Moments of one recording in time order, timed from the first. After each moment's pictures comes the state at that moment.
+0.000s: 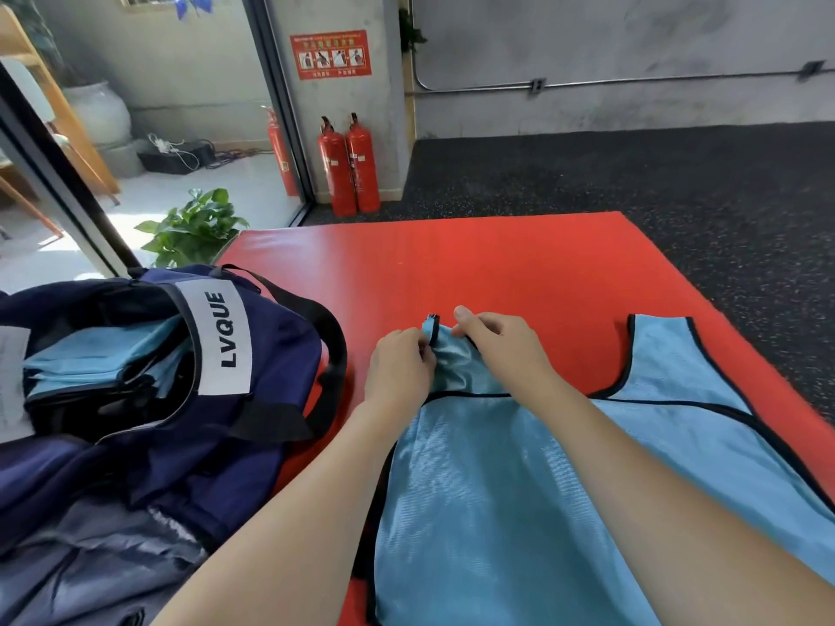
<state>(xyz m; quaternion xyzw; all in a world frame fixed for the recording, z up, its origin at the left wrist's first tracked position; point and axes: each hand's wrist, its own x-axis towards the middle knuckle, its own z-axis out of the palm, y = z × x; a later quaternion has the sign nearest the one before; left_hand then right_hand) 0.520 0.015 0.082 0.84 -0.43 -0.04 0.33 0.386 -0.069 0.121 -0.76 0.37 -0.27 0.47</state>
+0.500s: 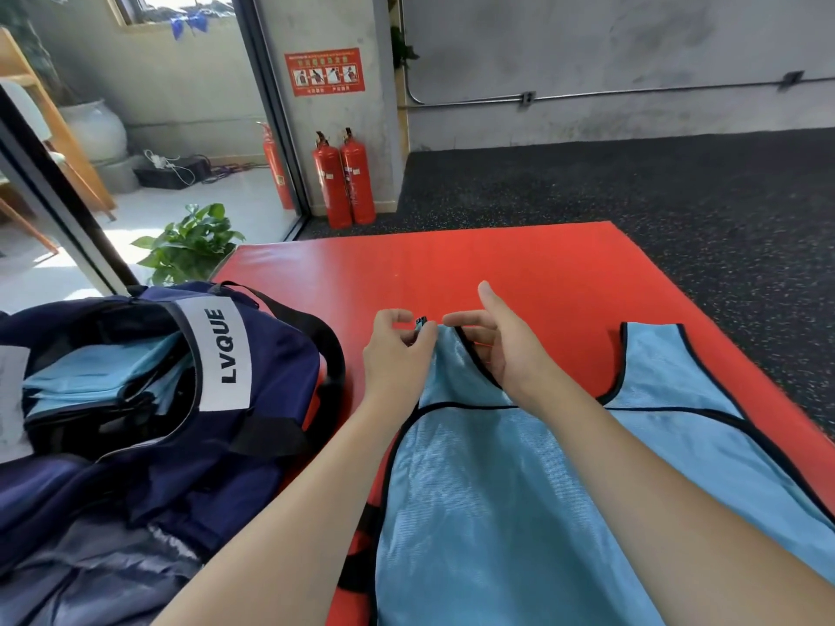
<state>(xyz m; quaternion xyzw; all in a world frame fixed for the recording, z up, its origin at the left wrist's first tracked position) 0.504 0.019 0.122 0.74 -0.28 -0.16 0.59 0.385 -0.071 0.140 -0.58 0.32 -0.24 0.71</state>
